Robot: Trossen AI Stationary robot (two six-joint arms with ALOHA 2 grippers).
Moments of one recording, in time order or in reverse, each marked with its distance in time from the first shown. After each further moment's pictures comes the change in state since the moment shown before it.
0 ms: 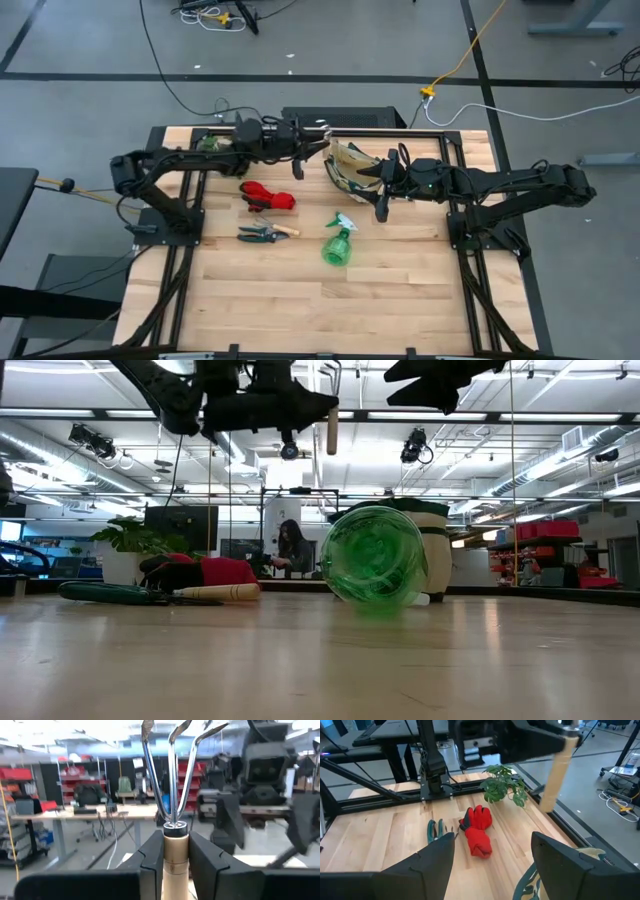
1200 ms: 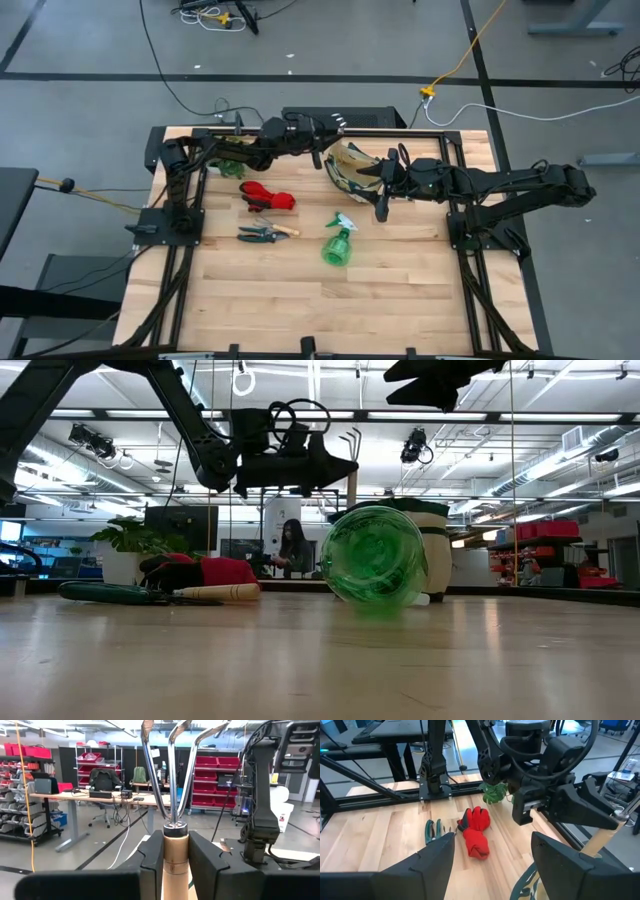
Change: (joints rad) left arm 0.094 0.373 0.123 0.207 0.011 -0.058; right arm 0.000 0.000 0.000 0.007 0.003 -0.029
